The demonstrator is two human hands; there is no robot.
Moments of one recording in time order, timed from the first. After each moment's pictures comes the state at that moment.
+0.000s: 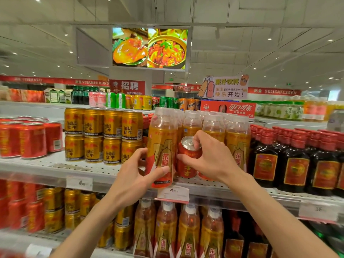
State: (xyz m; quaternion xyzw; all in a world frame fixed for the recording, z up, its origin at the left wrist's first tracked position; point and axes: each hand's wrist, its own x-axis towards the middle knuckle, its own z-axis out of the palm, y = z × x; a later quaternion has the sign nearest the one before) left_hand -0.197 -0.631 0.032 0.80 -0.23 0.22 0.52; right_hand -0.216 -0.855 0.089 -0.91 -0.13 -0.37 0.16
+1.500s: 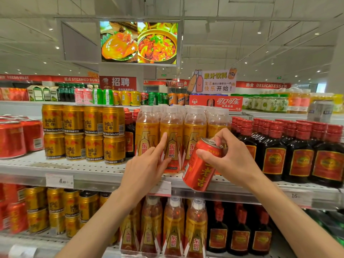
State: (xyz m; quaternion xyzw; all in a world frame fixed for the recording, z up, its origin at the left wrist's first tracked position) left_hand -0.171 -0.701 0.023 0.82 -0.28 0.47 0.16; right_hand -0.273 -0.924 0.080 -0.86 -0.10 -0.33 0.37
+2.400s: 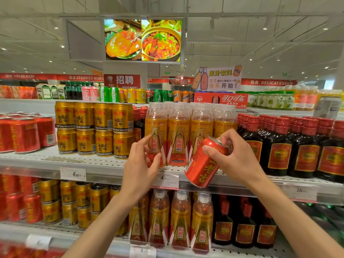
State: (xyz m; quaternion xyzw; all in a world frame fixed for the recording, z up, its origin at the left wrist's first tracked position) left_hand -0.183 -0.678 0.009 0.79 -0.20 0.39 0.43; right_hand -0.275 -0.914 0.066 -0.85 -0.07 -0.35 0.38
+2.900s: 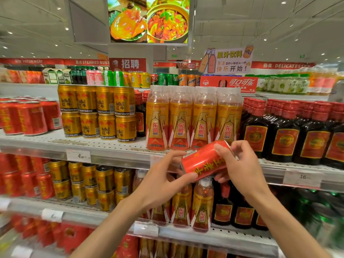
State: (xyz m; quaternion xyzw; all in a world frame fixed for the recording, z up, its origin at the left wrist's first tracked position) left_hand -0.248 -0.697 -0.009 0.80 -0.32 0.07 0.50; right_hand -0.298 -0.906 0.024 -0.77 0.00 -0.27 0.58
